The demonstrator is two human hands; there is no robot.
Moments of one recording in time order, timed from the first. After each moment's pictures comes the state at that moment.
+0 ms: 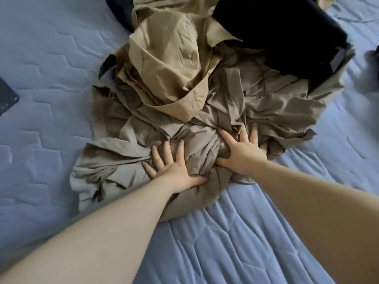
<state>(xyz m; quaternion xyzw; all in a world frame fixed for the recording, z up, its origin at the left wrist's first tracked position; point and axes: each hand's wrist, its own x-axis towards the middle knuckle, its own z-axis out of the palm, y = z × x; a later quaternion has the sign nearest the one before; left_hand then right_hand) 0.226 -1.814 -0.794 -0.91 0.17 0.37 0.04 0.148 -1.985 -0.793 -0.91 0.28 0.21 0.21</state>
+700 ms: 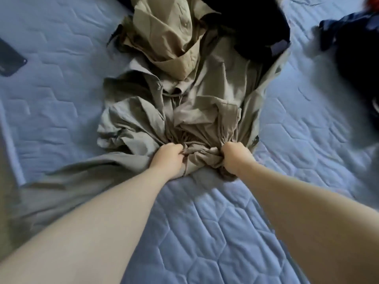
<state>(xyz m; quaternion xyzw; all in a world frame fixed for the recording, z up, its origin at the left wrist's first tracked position) 0.135 -1.734 -0.755 -0.89 0.34 0.26 -0.12 0.026 -1.877 -0.739 -0.90 0.32 0.24 0.19</state>
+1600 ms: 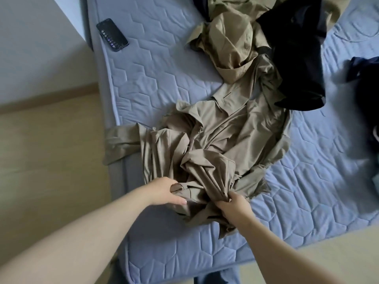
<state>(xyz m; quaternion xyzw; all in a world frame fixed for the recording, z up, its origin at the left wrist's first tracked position) 0.038 -1.515 -0.619 -0.81 0.19 0.54 -0.14 -0.102 -1.689 -0.629 -0.74 0.43 0.28 0.43</state>
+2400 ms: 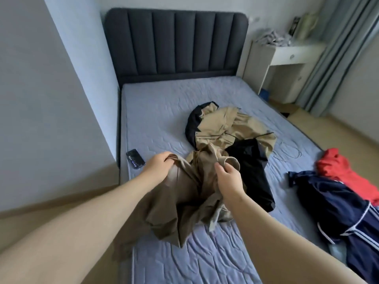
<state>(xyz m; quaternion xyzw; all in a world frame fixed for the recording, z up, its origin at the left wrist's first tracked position) 0.173 -1.569 -0.300 -0.89 0.17 0.12 -0.41 0.067 -1.717 -0.314 -0.68 0.38 -0.15 0.60</state>
